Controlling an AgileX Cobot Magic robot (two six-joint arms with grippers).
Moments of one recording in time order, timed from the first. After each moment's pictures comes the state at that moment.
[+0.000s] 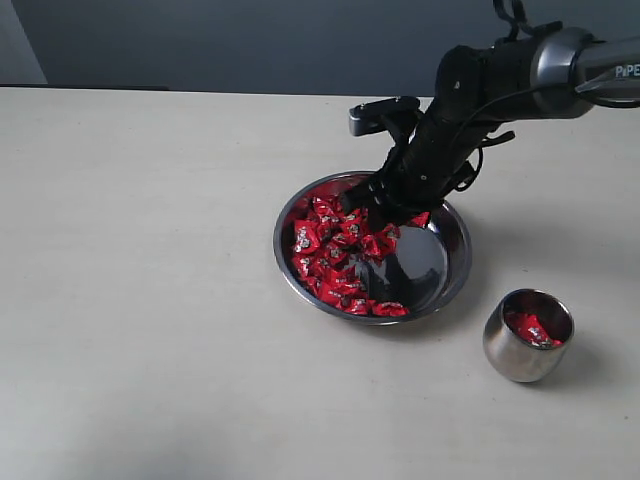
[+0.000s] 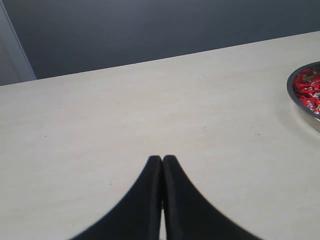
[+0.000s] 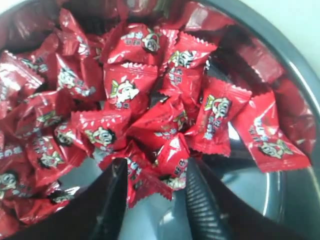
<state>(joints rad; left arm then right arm) -0.06 0.00 0.00 0.13 0.31 -0.05 0.41 2.07 -1.38 0.24 0.68 -0.21</state>
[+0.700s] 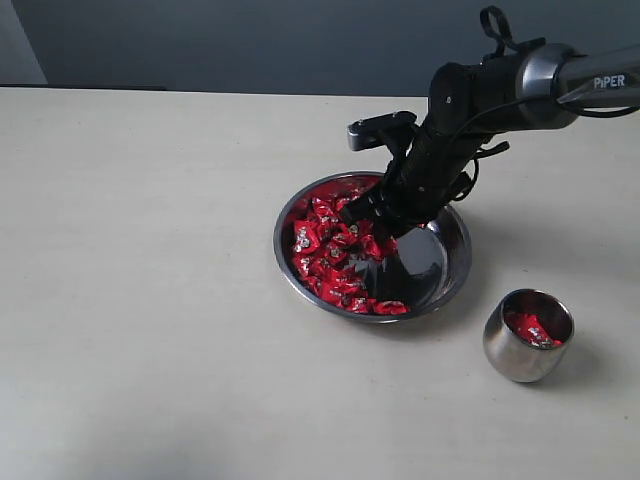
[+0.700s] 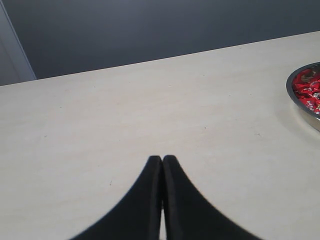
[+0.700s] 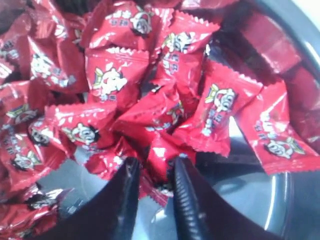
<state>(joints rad) -0.06 0.00 0.00 0.13 0.31 -0.05 0.41 2.12 -1.38 0.22 0.68 -0.21</state>
